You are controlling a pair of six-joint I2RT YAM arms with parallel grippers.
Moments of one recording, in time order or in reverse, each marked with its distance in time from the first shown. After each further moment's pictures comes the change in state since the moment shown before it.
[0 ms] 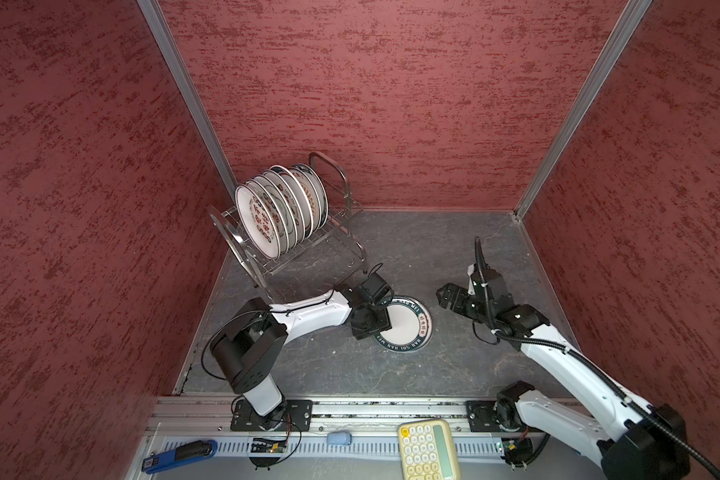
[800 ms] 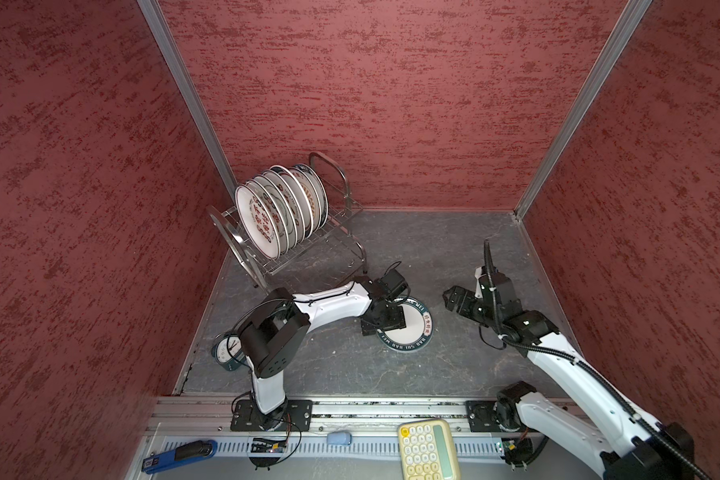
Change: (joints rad) left arm -0.050 0.153 0.198 -0.130 -0.029 0.059; right arm -0.036 -0.074 -0.028 -0.047 0.004 -0.019
